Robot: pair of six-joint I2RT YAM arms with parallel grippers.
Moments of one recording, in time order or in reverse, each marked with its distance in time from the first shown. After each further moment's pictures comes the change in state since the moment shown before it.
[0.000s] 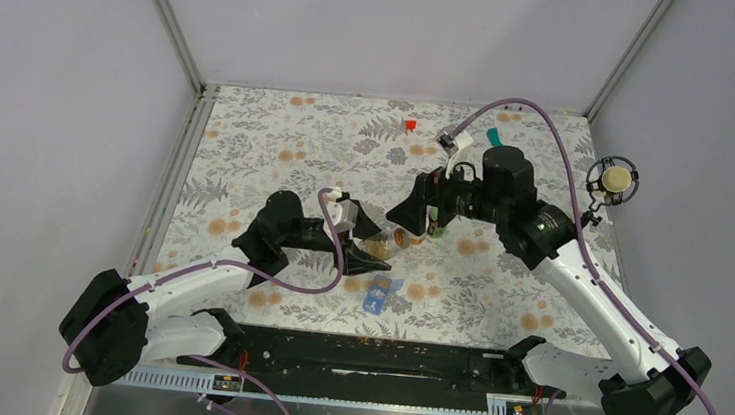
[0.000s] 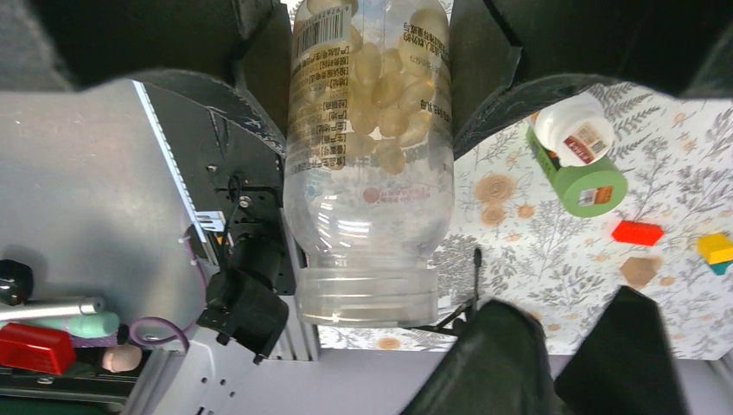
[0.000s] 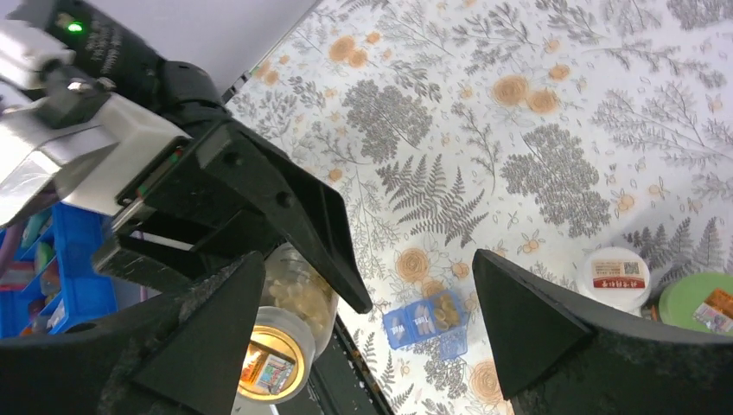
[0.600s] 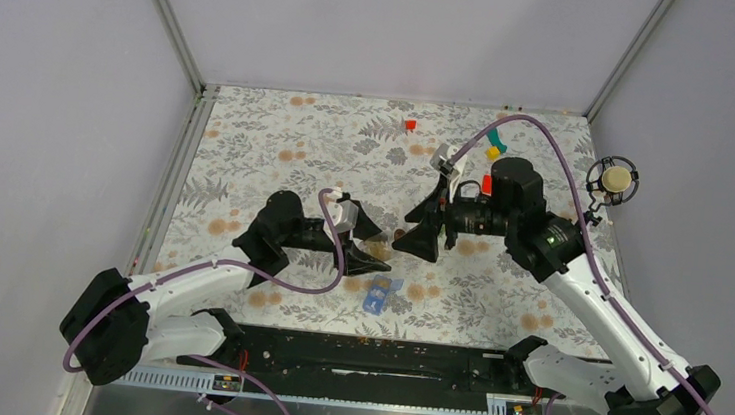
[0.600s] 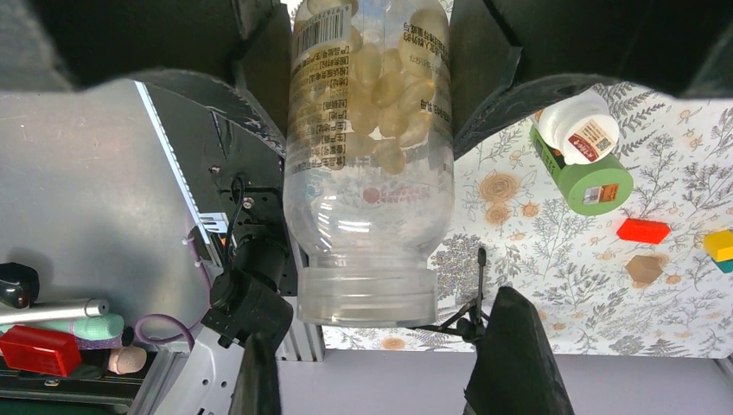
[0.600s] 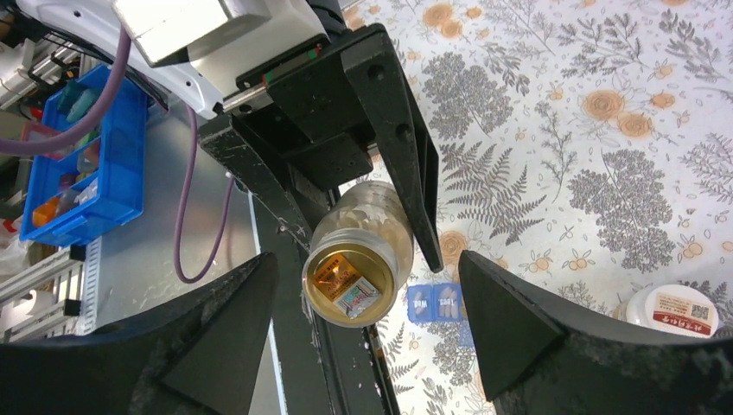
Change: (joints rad) left arm -0.009 0.003 0.000 0.008 0.020 0.000; right arm -0.008 -0.093 -0.055 -0.008 -0.263 -0.174
